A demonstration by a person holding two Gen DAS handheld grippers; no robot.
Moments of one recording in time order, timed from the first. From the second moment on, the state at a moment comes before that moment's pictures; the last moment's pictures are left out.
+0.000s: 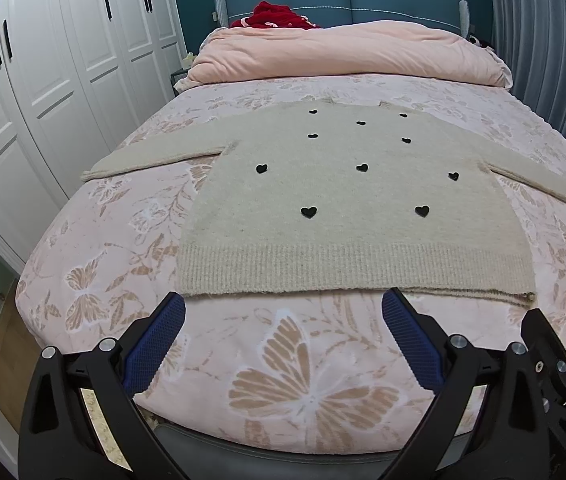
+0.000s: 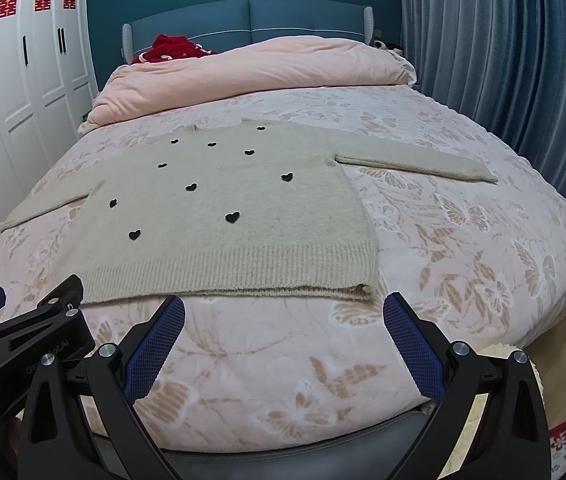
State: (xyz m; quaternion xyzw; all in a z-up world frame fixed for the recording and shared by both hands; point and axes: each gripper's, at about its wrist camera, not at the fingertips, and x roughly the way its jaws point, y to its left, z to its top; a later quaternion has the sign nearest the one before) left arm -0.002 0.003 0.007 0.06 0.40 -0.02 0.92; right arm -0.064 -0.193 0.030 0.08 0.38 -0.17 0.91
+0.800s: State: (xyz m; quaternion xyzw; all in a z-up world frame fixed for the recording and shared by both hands) left arm -0.003 0.003 0.003 0.06 0.40 -0.01 0.91; right arm -0.063 -0.194 0.027 0.08 0.39 -0.17 0.90
